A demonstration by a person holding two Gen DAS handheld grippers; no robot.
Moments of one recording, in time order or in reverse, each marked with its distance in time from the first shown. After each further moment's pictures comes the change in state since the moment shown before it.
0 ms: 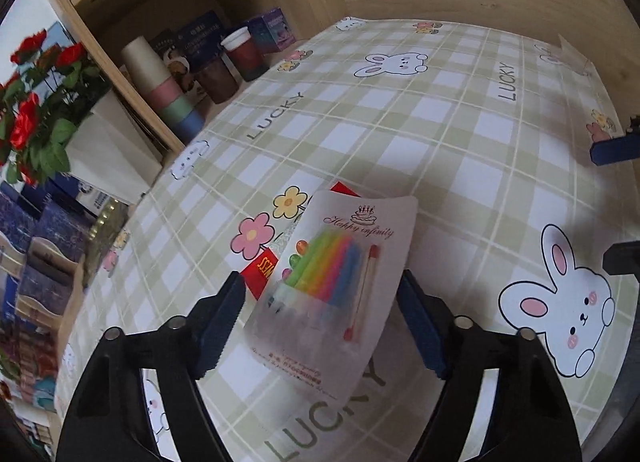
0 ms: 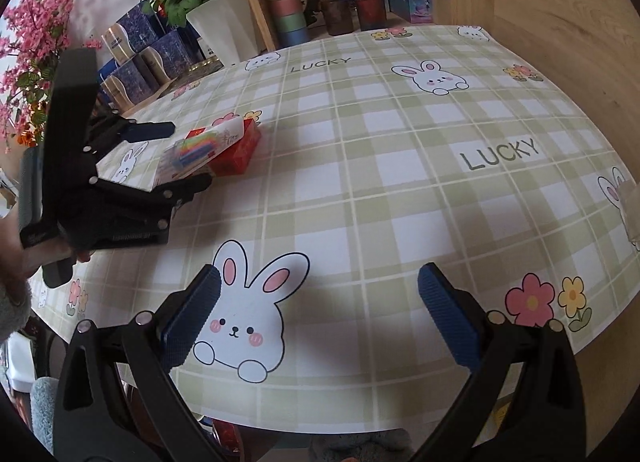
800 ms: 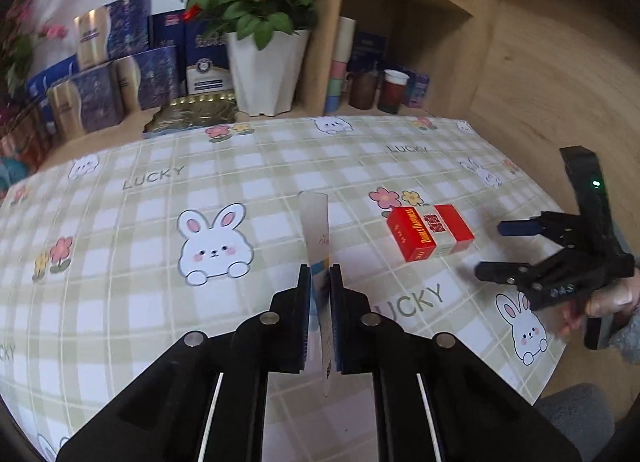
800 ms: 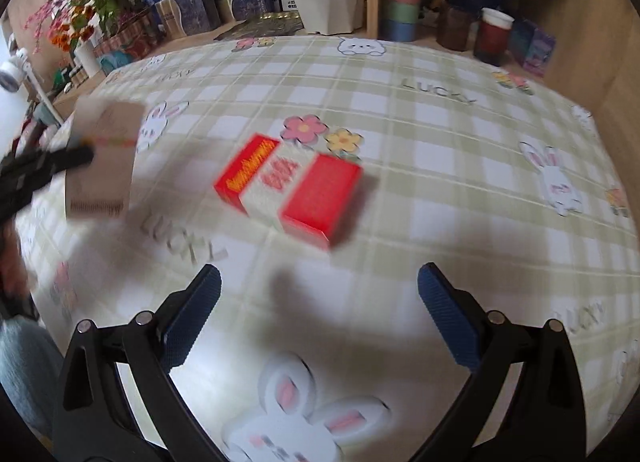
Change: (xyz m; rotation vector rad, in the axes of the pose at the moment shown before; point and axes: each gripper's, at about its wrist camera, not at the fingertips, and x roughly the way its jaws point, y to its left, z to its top) left arm -0.102 0.103 -0.131 -0.690 -0.169 -0.020; right arm 0.080 0.097 0.084 -0.303 0.121 0.066
